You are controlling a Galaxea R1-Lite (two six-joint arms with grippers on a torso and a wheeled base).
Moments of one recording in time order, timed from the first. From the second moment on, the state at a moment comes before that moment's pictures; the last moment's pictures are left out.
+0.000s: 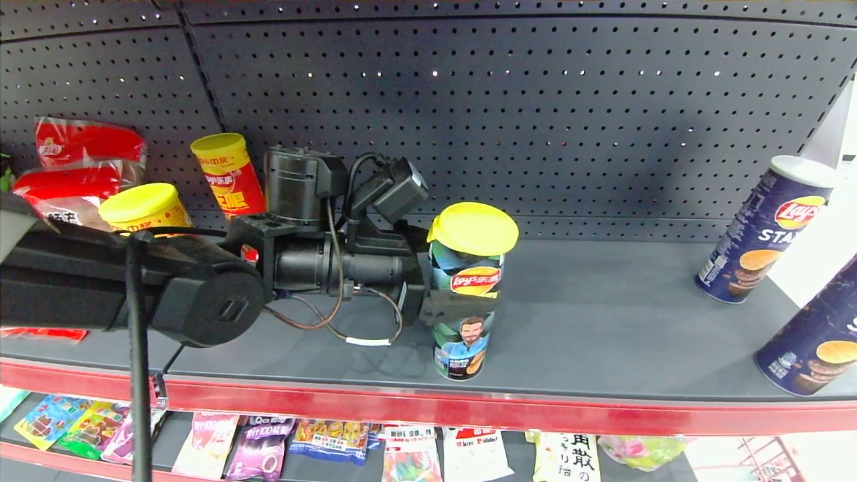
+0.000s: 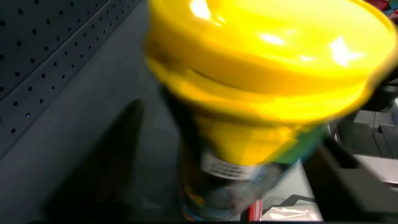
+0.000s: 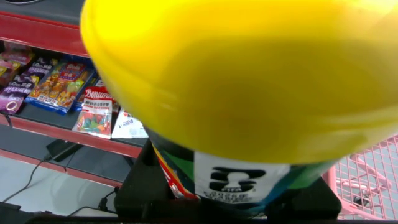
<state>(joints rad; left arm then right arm) -0.58 1.89 -1.11 -0.49 -0.77 0.26 0.17 0.10 -0.12 0.20 -0.02 -0.07</state>
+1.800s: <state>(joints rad) -0.37 1.36 -0.43 -0.62 -0.59 0.20 0.18 0.42 -0.41 0.17 0.11 -0.08</state>
